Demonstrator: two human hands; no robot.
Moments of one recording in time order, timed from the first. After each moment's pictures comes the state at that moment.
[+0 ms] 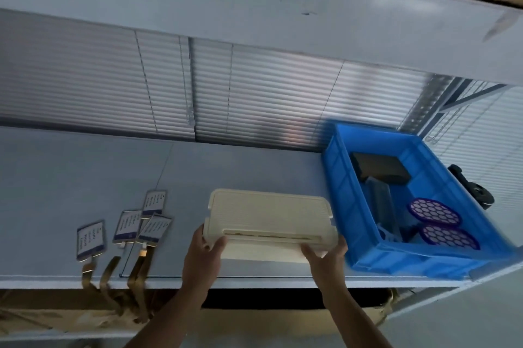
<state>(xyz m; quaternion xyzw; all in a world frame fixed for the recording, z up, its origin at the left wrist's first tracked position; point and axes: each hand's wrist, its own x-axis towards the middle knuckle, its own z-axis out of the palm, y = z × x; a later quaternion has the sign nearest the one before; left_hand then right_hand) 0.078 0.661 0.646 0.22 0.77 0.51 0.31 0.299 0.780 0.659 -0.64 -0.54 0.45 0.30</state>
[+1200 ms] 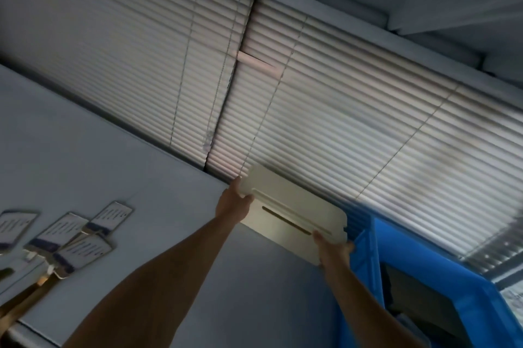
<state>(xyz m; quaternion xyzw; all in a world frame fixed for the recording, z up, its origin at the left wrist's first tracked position) -0.017 0.964 0.644 0.20 0.78 0.55 0.20 0.187 1.106 0.642 -0.60 -0.55 0.49 0.31</state>
